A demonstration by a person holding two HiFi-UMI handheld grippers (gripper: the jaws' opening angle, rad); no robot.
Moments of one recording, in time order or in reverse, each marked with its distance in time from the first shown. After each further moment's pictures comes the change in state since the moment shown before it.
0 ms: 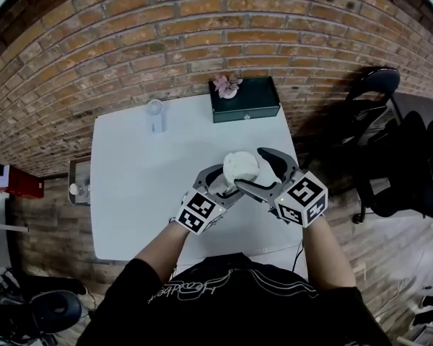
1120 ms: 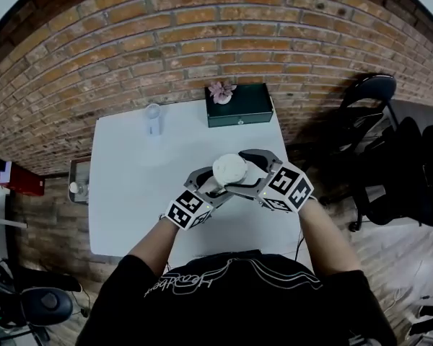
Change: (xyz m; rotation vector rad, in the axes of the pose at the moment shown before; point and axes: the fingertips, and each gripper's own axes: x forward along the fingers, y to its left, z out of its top) left arm 0.001 0.000 -0.003 -0.017 0.031 -0.005; right arm 0.011 0.007 -0.019 -0.181 0.176 0.210
